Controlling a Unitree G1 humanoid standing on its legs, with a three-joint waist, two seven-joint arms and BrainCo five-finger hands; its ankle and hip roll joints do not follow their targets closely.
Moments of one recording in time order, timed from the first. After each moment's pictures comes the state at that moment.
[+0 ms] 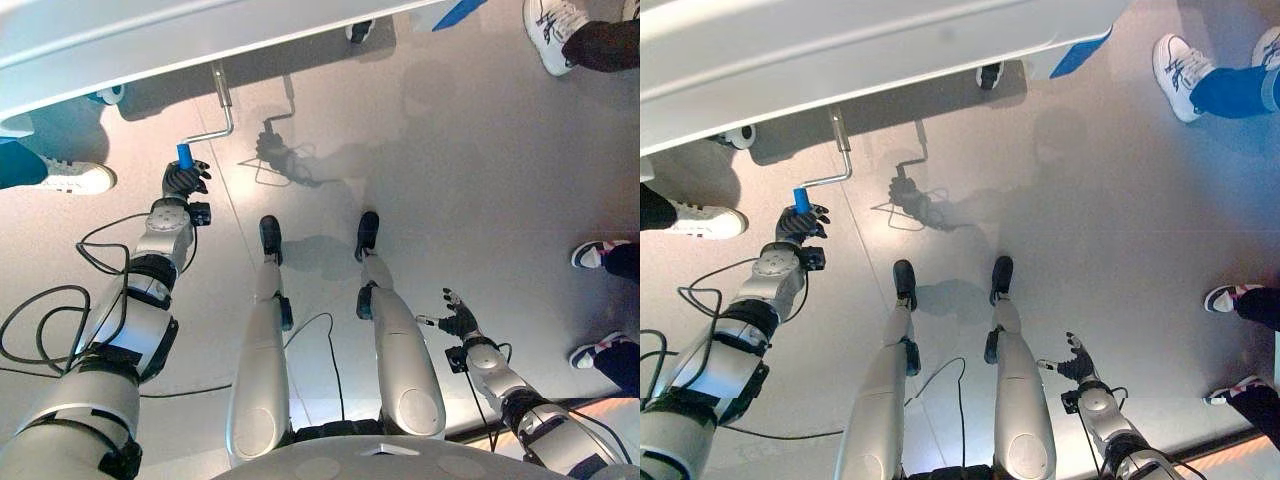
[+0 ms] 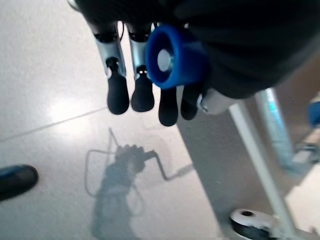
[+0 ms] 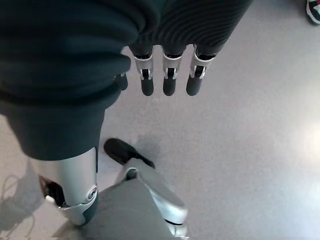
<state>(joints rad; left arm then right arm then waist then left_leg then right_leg) -0.90 0.59 -0.41 1.21 -0.59 -0.18 0.17 -0.21 -0.39 0.41 0.98 0.23 -0.26 -0.21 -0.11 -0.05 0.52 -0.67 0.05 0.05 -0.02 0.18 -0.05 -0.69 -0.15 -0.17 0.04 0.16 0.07</state>
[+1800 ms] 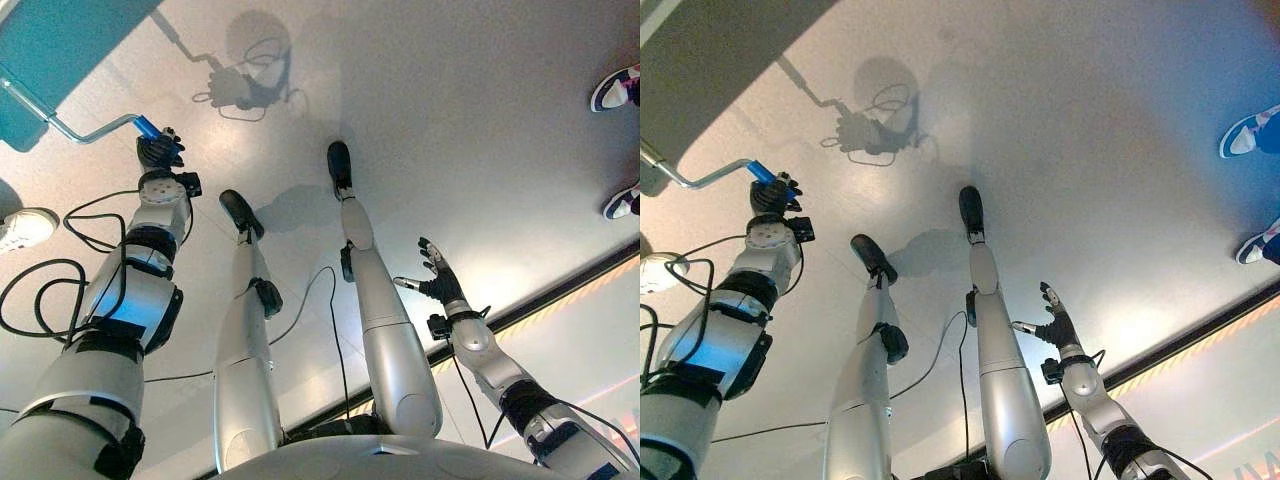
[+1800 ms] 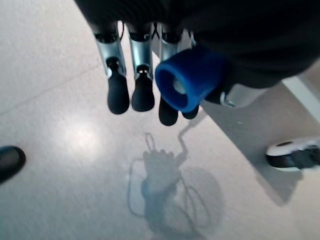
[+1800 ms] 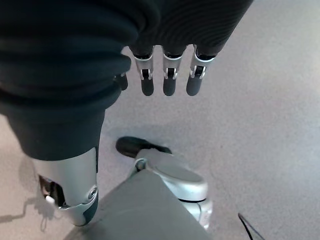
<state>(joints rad) -0.99 0.51 -0.42 1.24 -0.65 -0.19 0.36 -0.16 -0.44 0.48 0.67 0.22 -0.36 -0.29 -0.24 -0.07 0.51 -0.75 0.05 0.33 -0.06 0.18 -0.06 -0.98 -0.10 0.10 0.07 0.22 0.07</state>
